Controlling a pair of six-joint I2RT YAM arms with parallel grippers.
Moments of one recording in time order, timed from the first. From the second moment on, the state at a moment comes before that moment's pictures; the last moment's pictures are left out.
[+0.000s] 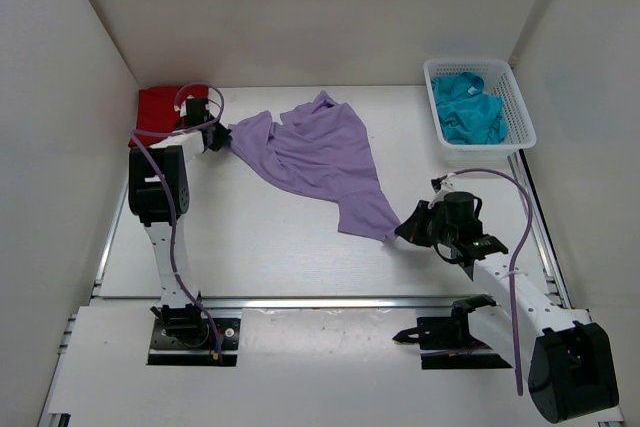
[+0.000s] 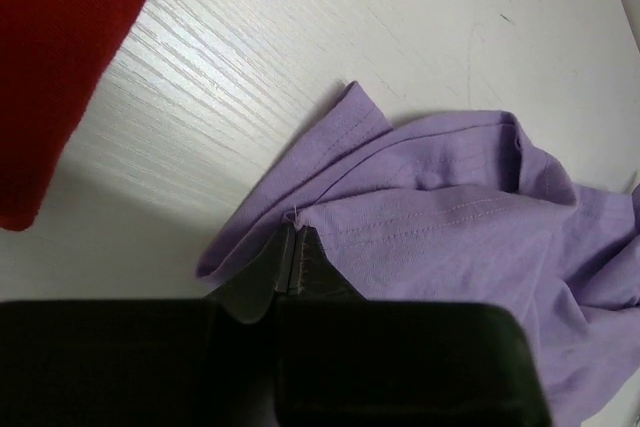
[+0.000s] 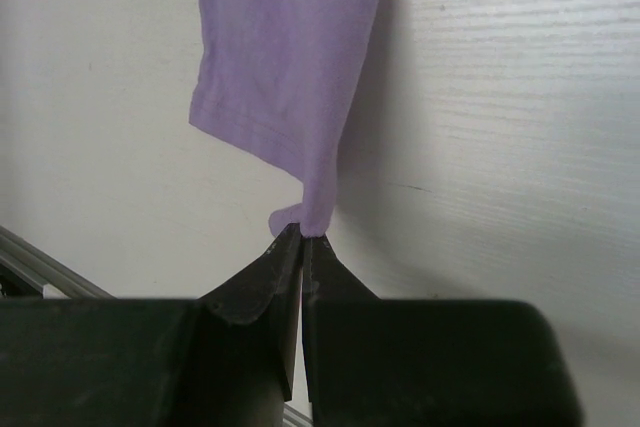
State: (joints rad) left arm 0.02 2.20 1.52 -0.08 0.03 -0.77; right arm 0.23 0.89 0.36 -0.15 -0.35 0.49
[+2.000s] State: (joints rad) left arm 0.18 1.57 1.79 -0.02 0.30 -0.96; right arm -0.12 1.68 2.36 -0.38 -0.51 0.37
